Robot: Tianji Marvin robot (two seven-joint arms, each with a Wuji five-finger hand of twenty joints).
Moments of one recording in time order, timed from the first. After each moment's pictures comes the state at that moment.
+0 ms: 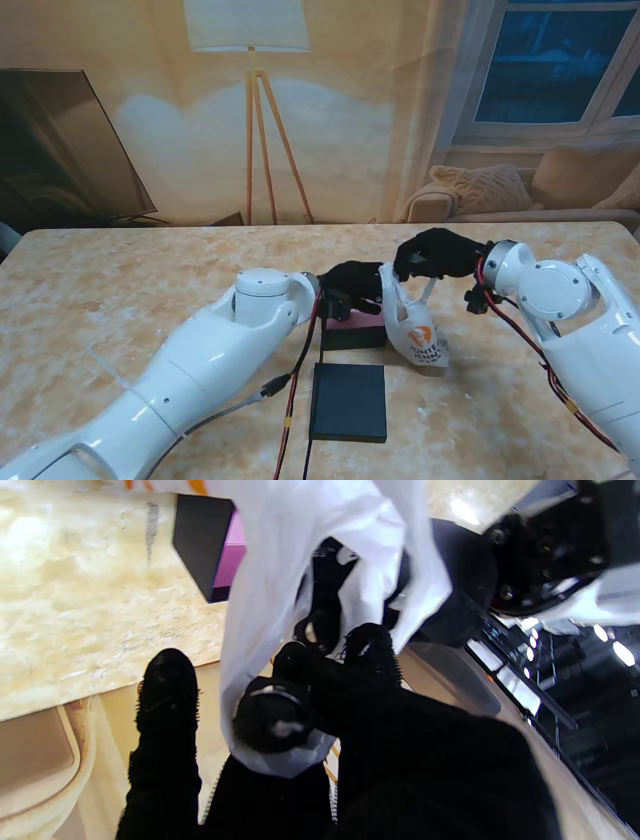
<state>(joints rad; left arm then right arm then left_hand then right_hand) 1.01 -1.39 -0.83 -1.20 -0.73 0.46 -0.13 -1.23 -1.00 1.28 -1.52 -0.35 -0.21 0.58 0.85 -0.90 1.09 -0.29 0.87 -0.02 0.75 0.33 0.60 0.19 0.79 1.01 0.68 0.14 1.24 1.35 0.26 0.25 1.25 0.96 0.84 -0.52 1.15 -0.15 0.88 -0.19 0.81 0.86 0.93 0.05 0.79 1.01 1.15 -0.20 1.43 0.73 0.55 0.24 1.21 0.46</state>
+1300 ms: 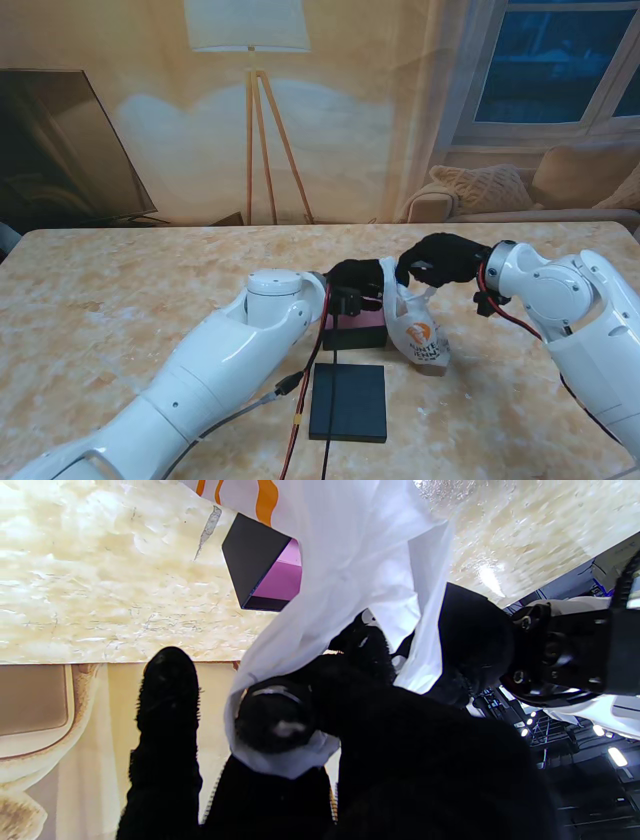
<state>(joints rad) 1.04 -1.44 -0.85 -1.24 -0.78 0.50 0.09 -1.23 -0.98 1.27 -1.53 -0.54 -0.36 0.58 0.90 -0.81 0.95 -0.29 0.91 -0.01 0.92 0.24 0.62 0.18 0.83 1.13 0.68 0.17 1.24 1.35 0.22 0.26 1.23 0.96 0.84 -0.52 1.15 -0.15 0.81 -0.18 0.69 0.59 0.93 0.05 0.79 1.01 1.15 -0.21 1.43 0.73 0.57 0.23 1.22 0.46</state>
